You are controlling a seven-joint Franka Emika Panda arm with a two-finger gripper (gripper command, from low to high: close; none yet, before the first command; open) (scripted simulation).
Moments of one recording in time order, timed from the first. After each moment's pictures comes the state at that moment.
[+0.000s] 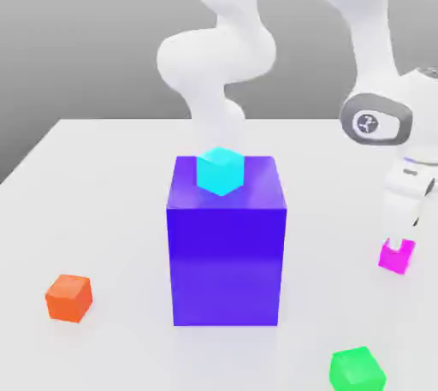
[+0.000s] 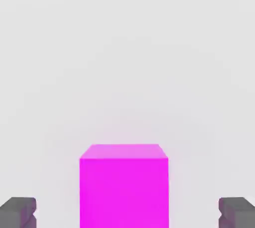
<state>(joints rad) 0.67 0.29 0.23 -2.67 -0.33 2.94 1.09</state>
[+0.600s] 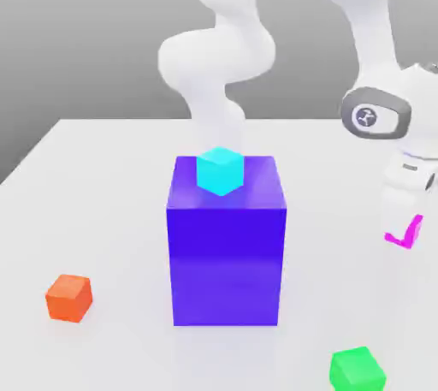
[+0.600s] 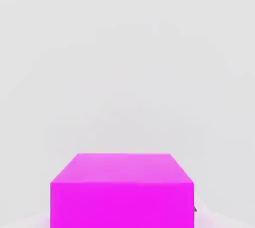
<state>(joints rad) 0.56 0.13 0.31 -2.66 -0.12 2.79 0.89</state>
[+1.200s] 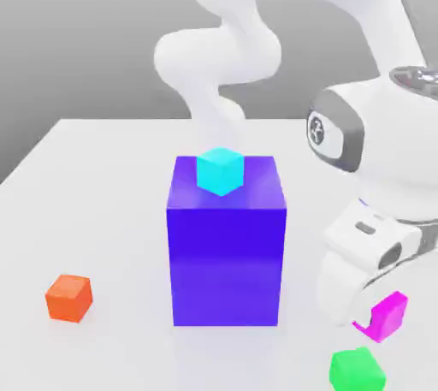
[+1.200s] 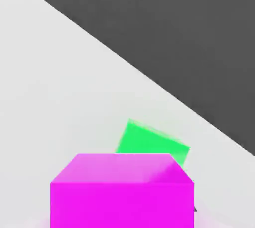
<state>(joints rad) 0.27 0.32 0.09 -2.32 -0.05 2.63 0.56</state>
